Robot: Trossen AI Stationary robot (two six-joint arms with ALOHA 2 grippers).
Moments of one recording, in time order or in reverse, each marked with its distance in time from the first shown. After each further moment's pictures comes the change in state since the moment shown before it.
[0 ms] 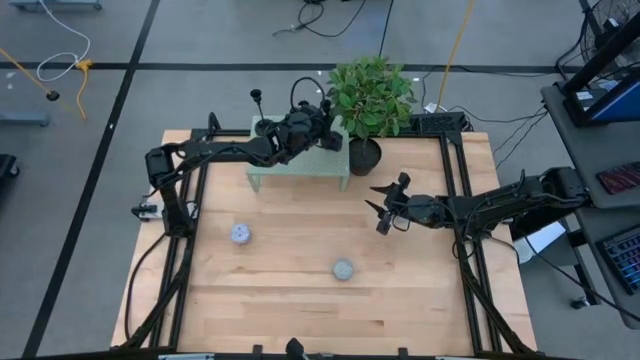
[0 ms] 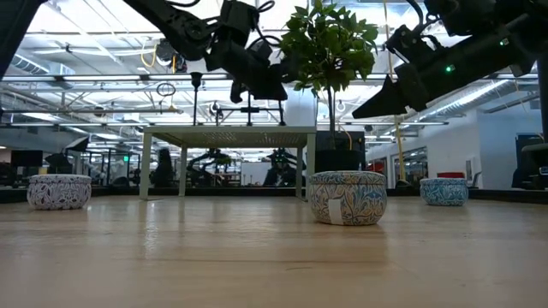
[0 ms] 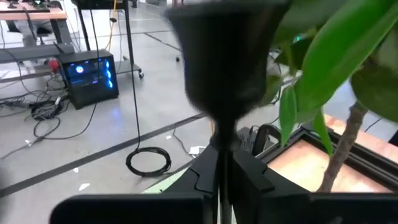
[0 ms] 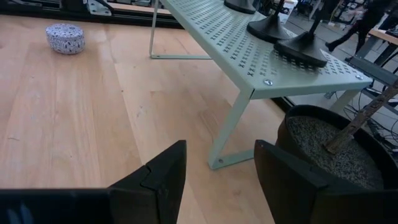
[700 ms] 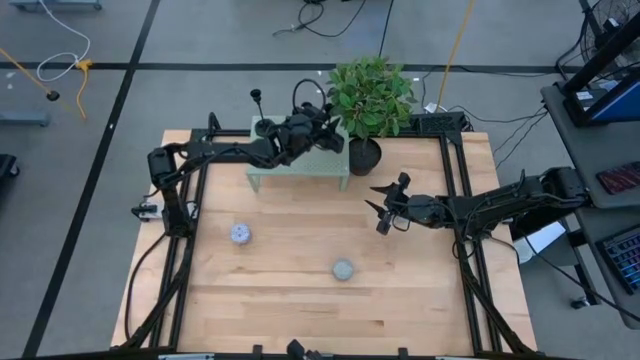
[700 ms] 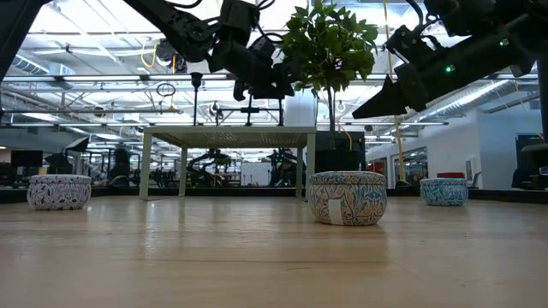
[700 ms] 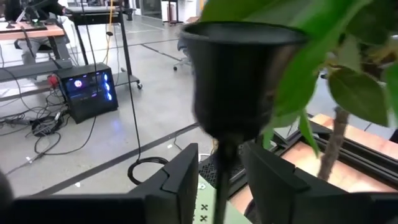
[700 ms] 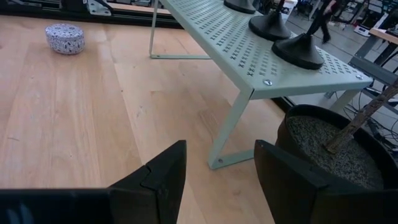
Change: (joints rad) left arm -0.010 0.011 0.000 0.056 -0.004 0.072; right arm 0.000 0.000 0.000 -0.002 0.000 0.003
